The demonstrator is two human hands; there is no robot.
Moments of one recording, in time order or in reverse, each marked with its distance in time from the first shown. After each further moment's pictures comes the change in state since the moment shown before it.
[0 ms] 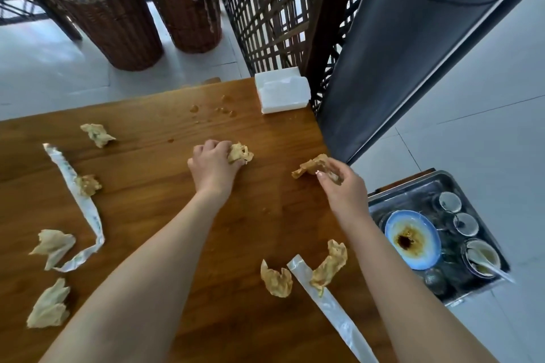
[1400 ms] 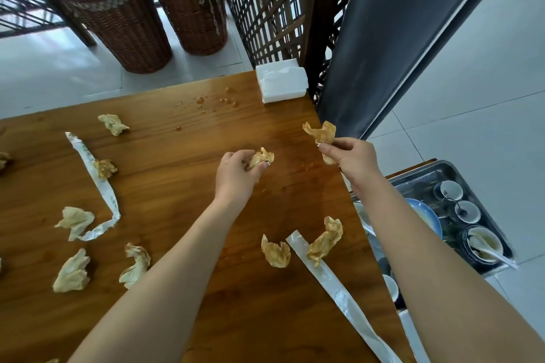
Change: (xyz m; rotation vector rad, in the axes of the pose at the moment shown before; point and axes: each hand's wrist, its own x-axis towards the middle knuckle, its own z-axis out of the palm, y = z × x) left_hand -0.070 0.020 -0.008 -0.459 -0.139 -0.049; right_hand 0.014 -0.008 -0.024 0.125 -0.051 0.034
